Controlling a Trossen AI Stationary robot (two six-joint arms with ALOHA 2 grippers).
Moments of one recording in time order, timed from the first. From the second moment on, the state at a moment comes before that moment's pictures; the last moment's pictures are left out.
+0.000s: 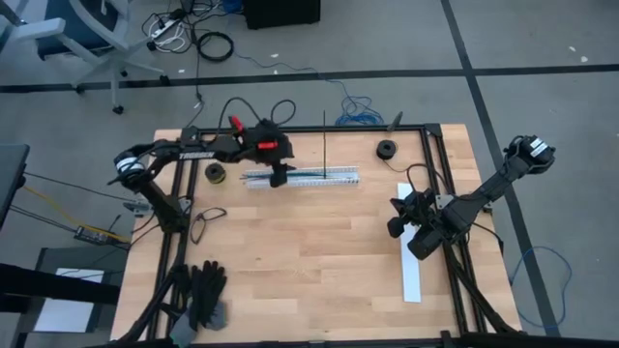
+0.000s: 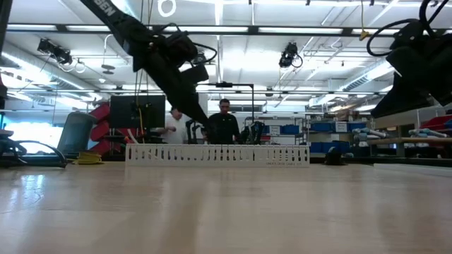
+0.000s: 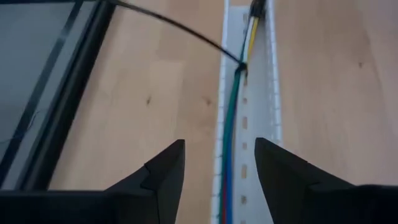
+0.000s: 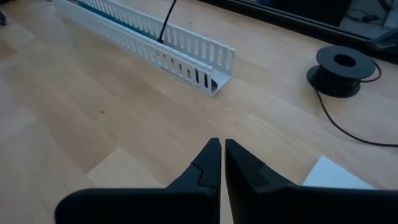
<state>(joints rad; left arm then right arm) 0.52 1.61 0.98 -0.15 0.18 0.37 0.63 1.04 0.46 -0.75 1.06 1.42</state>
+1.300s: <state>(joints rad) 0.51 1.86 1.21 -0.64 0.12 0.38 0.61 1.08 0.46 -0.74 0.89 1.45</state>
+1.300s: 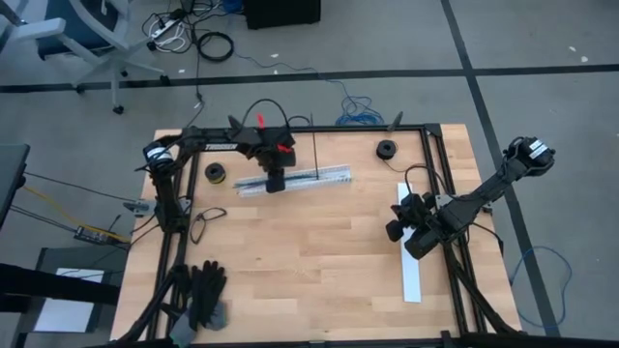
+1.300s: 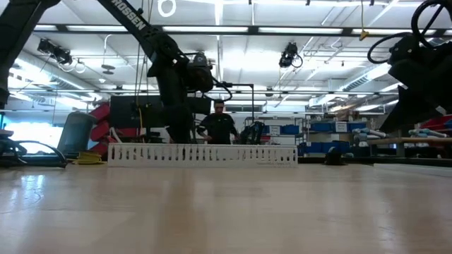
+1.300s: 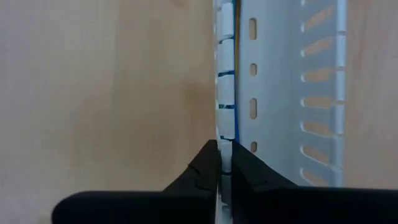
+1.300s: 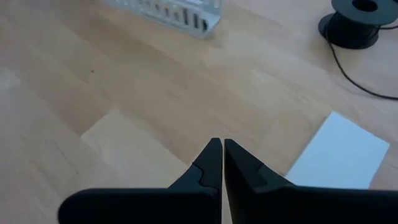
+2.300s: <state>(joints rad) 0.31 1.41 0.67 -0.41 -0.08 0.05 0.61 1.08 0.46 -0.74 0.87 1.45</state>
